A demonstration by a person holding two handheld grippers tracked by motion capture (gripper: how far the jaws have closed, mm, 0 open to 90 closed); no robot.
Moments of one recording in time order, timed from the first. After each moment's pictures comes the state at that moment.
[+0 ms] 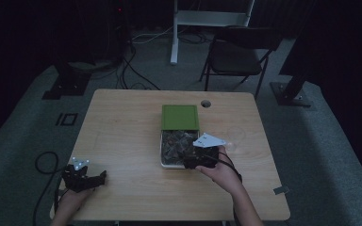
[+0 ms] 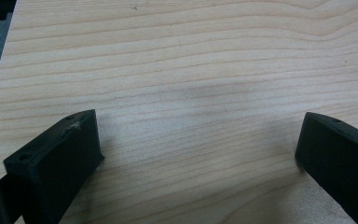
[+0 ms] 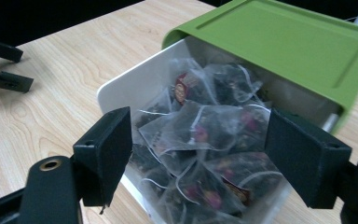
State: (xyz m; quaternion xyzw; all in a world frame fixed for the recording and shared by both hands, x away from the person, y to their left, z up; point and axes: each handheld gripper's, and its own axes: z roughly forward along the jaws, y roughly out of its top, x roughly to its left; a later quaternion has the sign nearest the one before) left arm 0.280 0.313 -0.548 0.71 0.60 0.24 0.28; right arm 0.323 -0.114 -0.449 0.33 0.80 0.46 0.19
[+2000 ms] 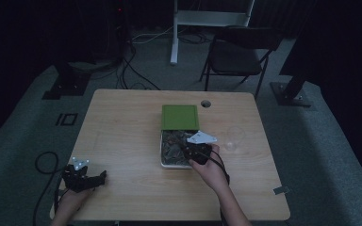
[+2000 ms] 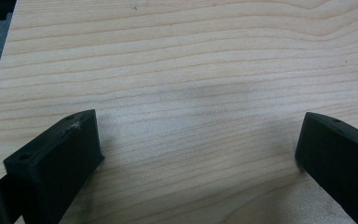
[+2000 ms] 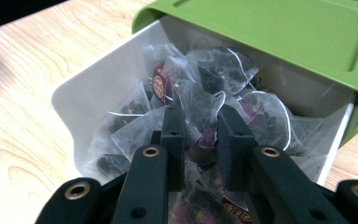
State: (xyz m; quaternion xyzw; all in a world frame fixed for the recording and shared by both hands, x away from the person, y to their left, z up) left arm 0.280 0.313 -0.548 0.71 0.60 0.24 0.28; right arm 0.338 -0.099 -0.463 0.38 0.79 0.43 0.21
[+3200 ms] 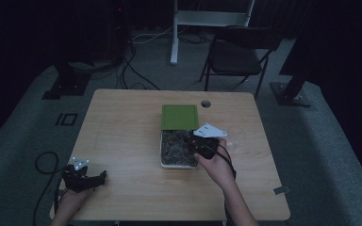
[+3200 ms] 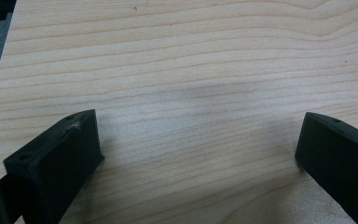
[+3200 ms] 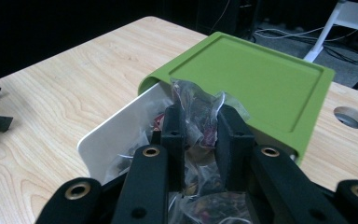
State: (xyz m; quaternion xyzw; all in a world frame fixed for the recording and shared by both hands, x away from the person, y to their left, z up) left arm 0.280 0.313 -0.548 0.71 0.60 0.24 0.28; right arm 0.335 -0.112 -0.421 0.37 0.77 0.47 0.23
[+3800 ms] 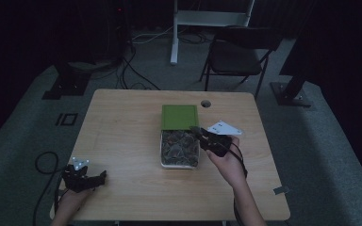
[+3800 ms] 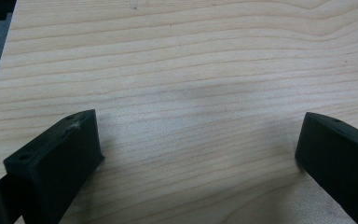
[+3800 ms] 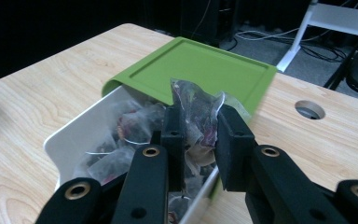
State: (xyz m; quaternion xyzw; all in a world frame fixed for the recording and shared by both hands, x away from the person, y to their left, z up) left arm 0.280 0.313 -0.548 0.71 0.60 0.24 0.28; right arm 0.336 -0.145 -0.413 0.39 0.75 0.47 0.24
